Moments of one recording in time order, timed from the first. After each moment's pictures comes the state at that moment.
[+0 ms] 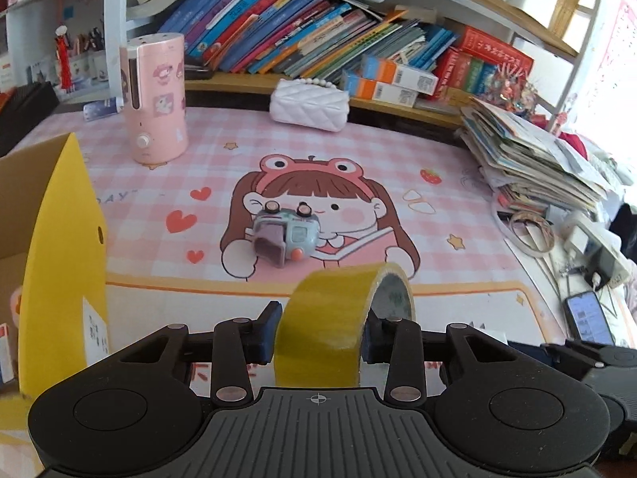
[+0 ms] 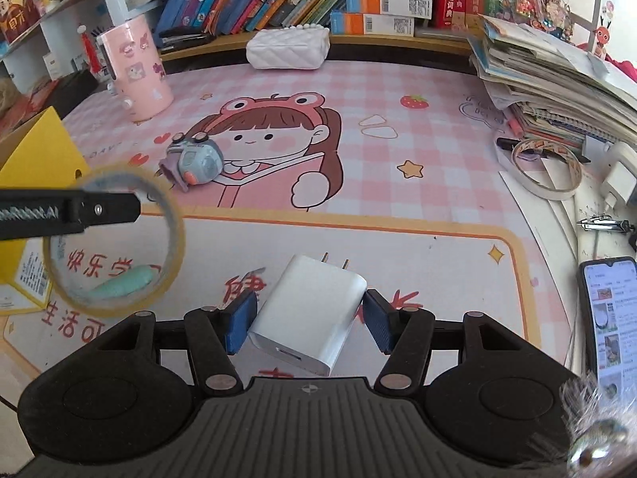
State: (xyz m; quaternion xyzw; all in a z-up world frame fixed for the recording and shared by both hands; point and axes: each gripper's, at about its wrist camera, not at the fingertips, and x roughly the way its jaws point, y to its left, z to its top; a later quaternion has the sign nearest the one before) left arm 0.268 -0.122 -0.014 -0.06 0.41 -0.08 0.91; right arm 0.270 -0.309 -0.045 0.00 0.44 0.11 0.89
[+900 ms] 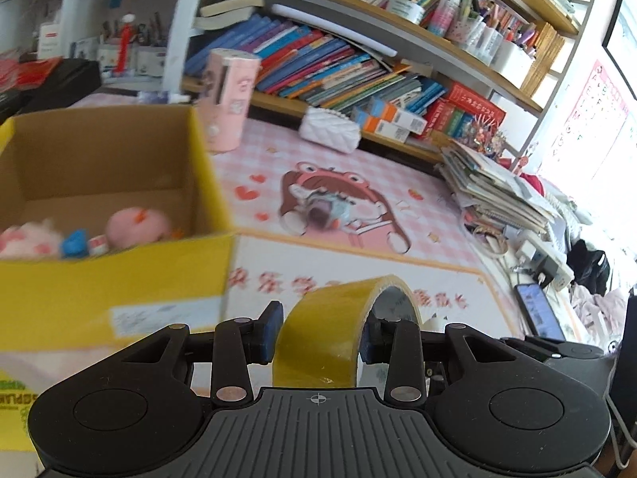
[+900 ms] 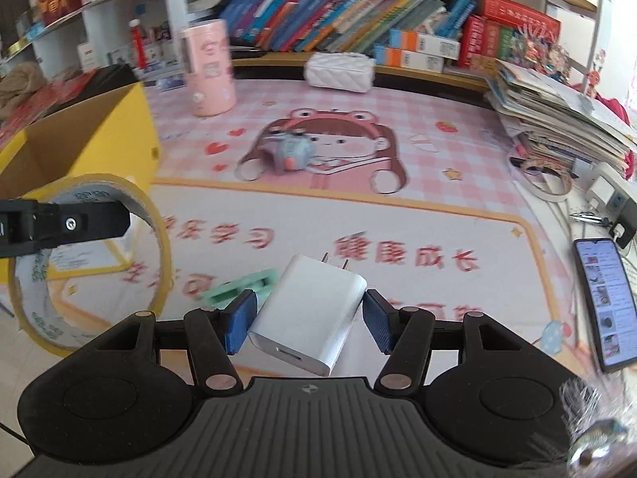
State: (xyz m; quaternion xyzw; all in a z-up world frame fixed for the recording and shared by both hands) left arm 0.140 -0.016 0.006 -0.14 0.36 -0.11 0.92; right arm 0.168 -0.217 -0.019 -0.03 0.40 0.11 0.91
